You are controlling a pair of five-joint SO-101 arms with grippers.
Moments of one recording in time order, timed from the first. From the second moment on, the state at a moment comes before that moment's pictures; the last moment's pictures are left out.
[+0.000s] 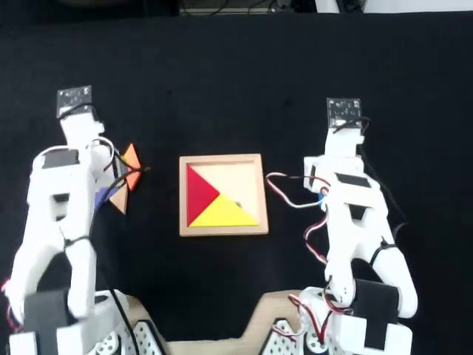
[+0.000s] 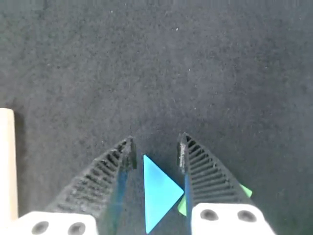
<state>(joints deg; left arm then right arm) -14.3 -16.1 37.8 53.8 0.0 9.6 -13.7 54.5 23.2 9.0</state>
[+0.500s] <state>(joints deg) -11.3 4.5 27.2 47.1 10.3 9.1 -13.7 54.5 23.2 9.0</state>
